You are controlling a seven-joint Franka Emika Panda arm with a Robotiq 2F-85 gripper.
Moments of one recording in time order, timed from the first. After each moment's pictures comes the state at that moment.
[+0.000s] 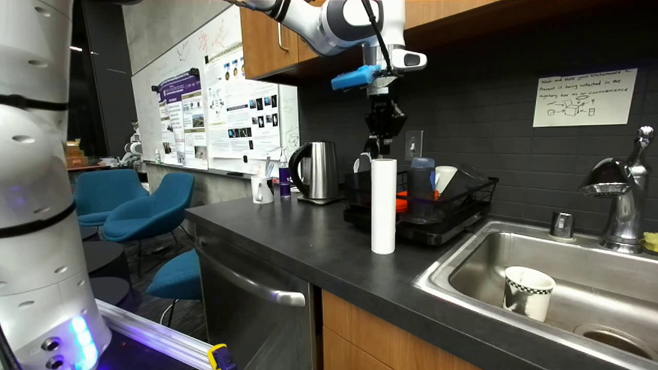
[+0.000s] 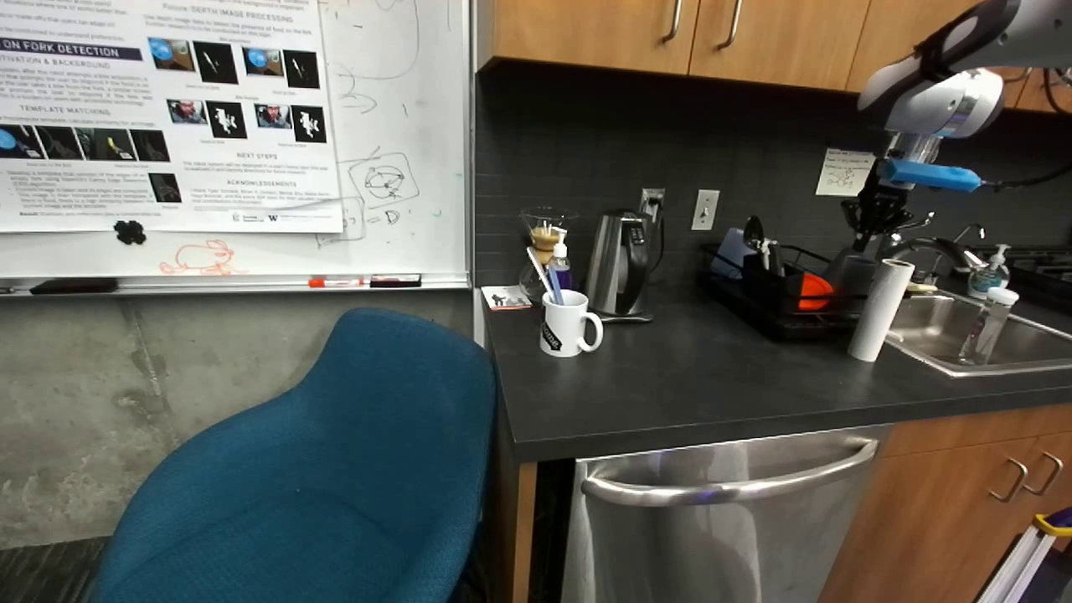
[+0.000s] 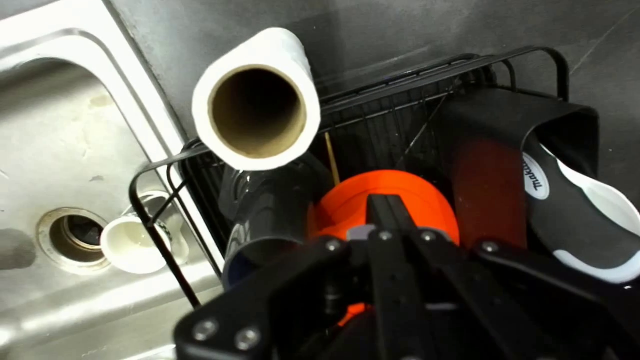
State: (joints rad) arm -0.44 0.17 -0.37 -1.76 0.15 2.03 -0.15
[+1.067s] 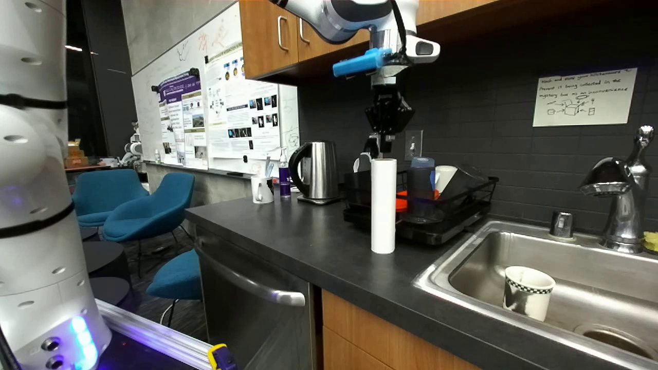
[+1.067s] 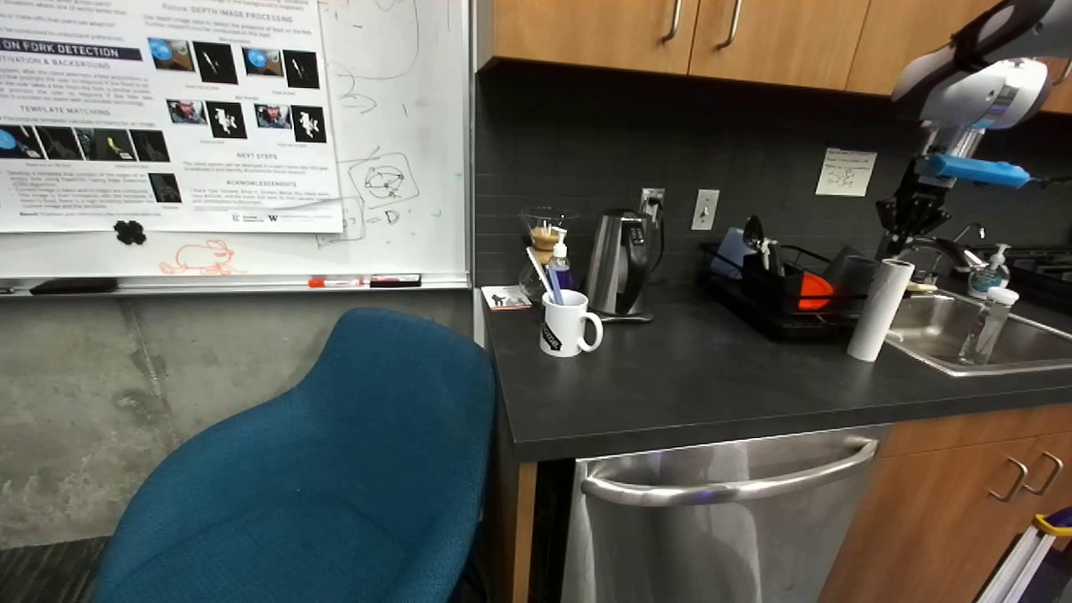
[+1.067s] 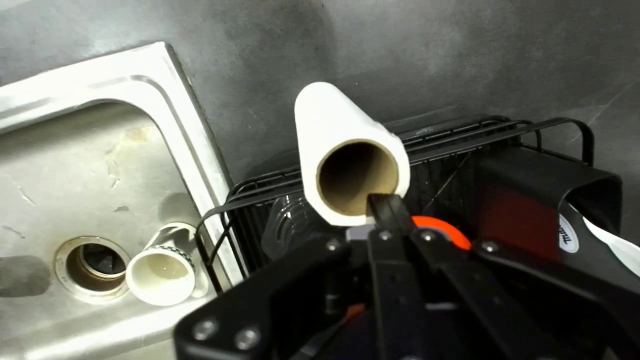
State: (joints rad) arm -0.49 0.14 -0.41 -1.76 0.15 1.91 -0.28
